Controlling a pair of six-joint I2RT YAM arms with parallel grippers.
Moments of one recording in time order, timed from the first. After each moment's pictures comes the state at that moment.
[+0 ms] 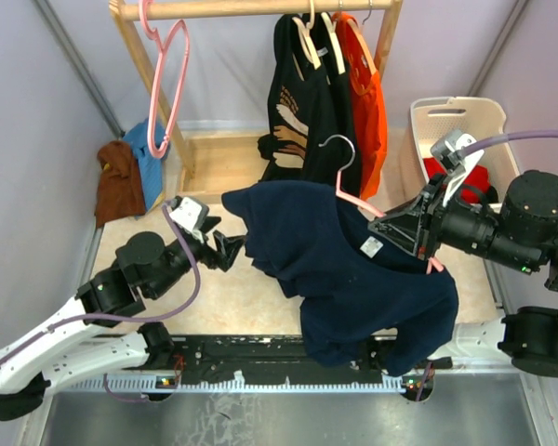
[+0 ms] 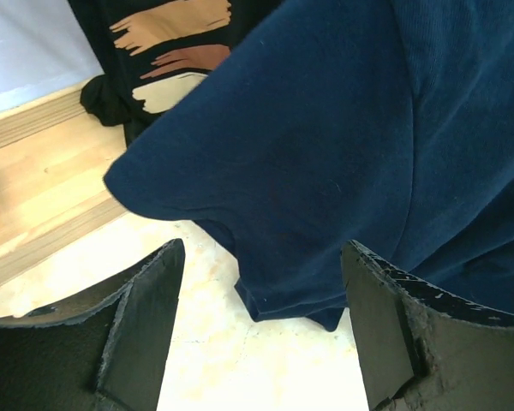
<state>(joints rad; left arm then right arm) -1.02 0.68 0.90 -0.35 -0.36 -0.14 1.17 1.03 2.09 -1.31 0.22 0.30</state>
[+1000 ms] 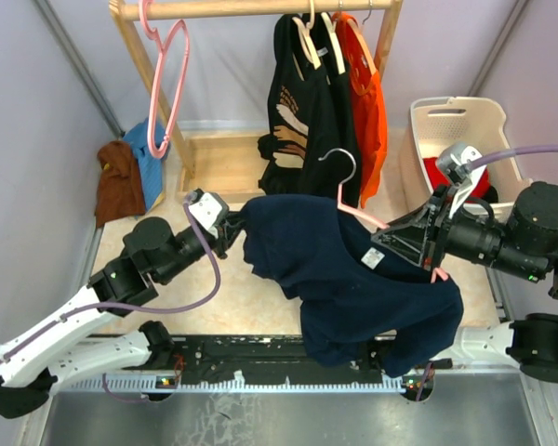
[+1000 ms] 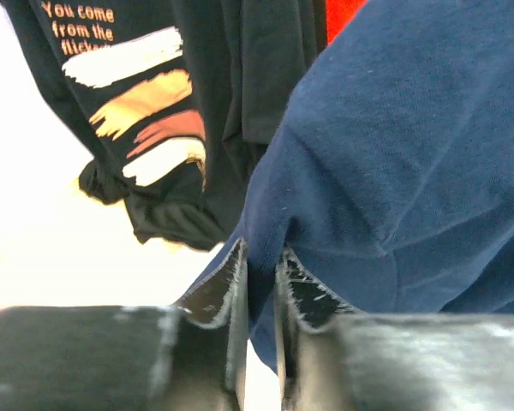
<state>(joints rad) -0.98 0.77 0.91 -0.17 -0.13 0.08 1.17 0.95 1.98 -1.26 0.16 0.30</state>
